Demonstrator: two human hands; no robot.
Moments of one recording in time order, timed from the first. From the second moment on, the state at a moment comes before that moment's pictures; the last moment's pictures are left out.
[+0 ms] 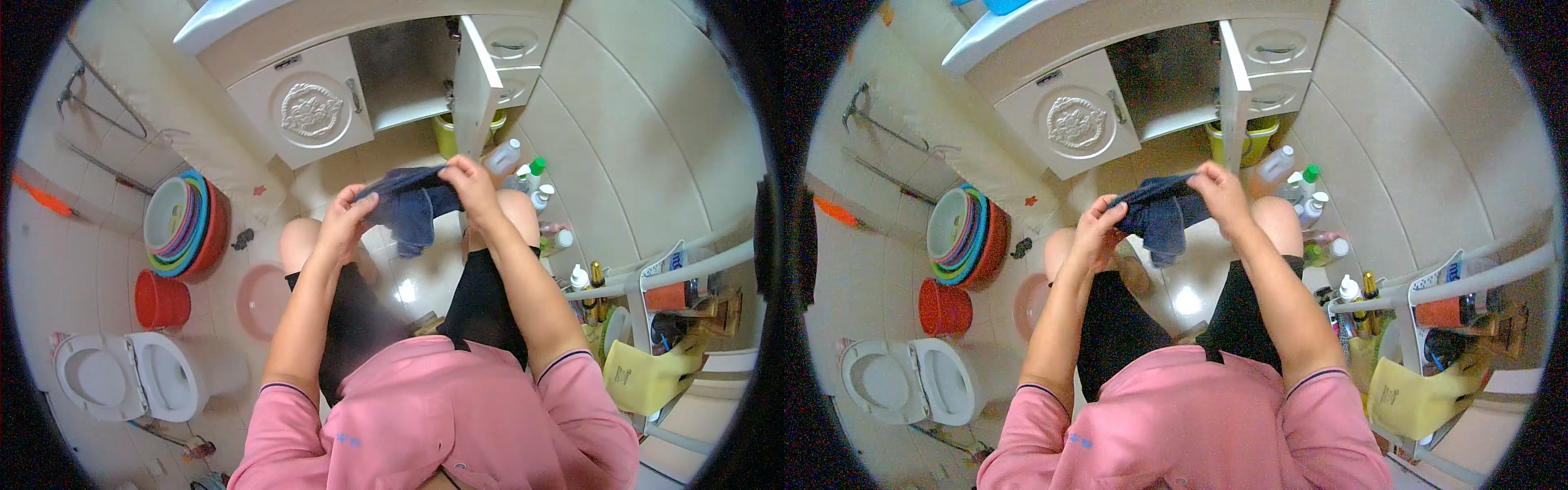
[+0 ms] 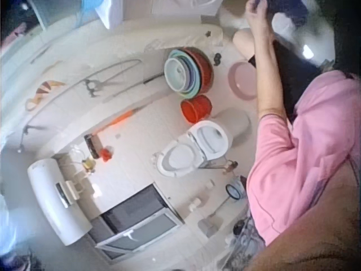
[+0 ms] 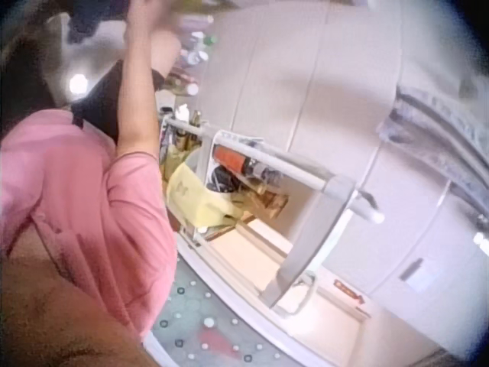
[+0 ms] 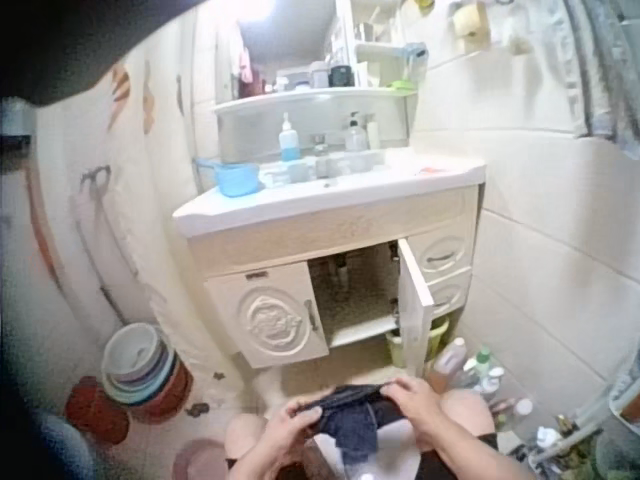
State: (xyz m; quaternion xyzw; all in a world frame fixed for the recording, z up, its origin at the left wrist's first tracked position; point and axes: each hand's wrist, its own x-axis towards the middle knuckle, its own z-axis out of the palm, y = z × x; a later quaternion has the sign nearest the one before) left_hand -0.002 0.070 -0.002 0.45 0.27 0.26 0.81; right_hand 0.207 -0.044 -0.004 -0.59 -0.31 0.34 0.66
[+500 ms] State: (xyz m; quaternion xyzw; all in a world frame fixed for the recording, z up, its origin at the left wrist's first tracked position) left_hand -0.017 0.089 -0.023 0.79 0.26 0.09 0.54; right_hand 0.201 0.010 0.035 -0.48 -0.26 0.47 0.69
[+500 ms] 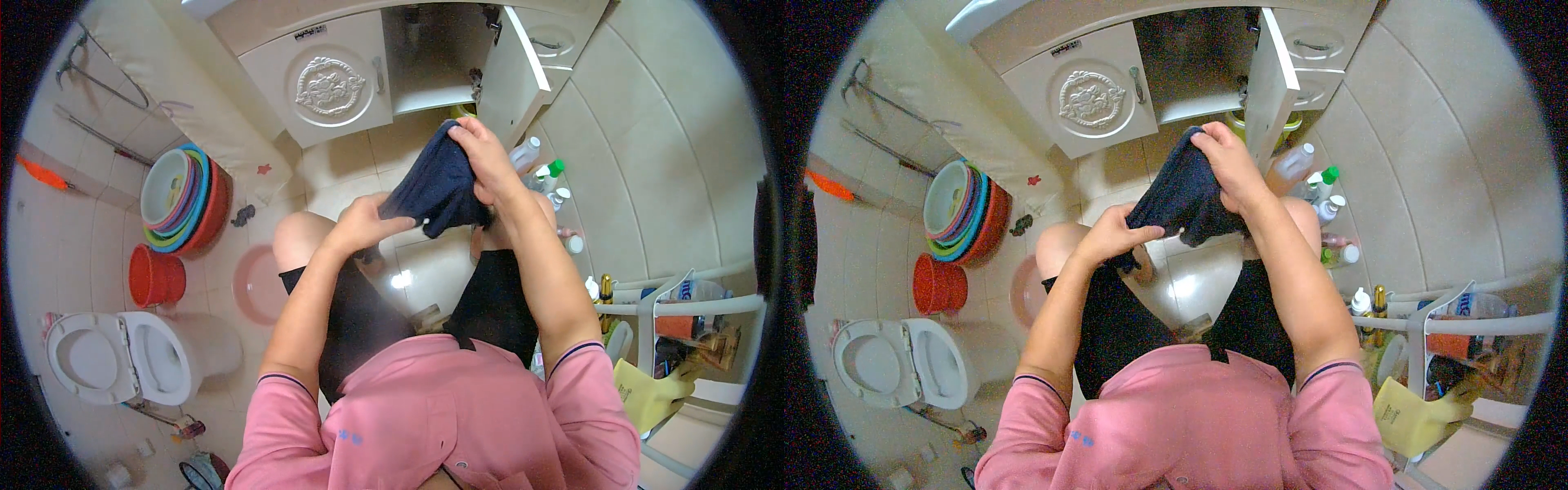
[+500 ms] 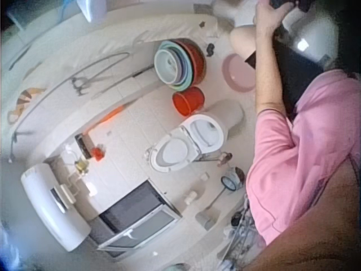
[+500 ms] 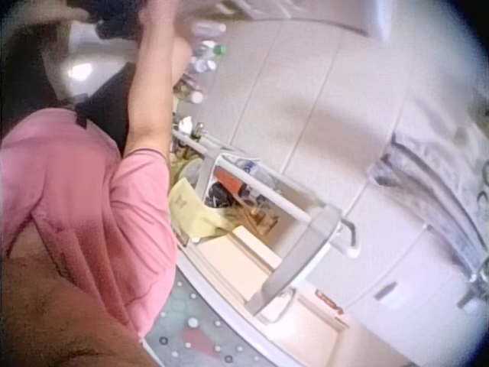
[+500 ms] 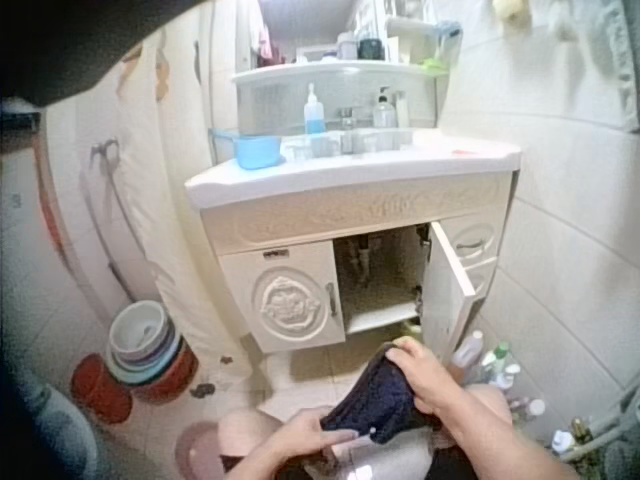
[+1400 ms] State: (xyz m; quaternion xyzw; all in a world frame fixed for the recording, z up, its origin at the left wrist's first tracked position) left_hand -0.007 0.110 0.008 0.45 0.28 0.37 0.76; right_hand 0.240 -0.028 0.032 -0.69 -0.29 0.43 0.50
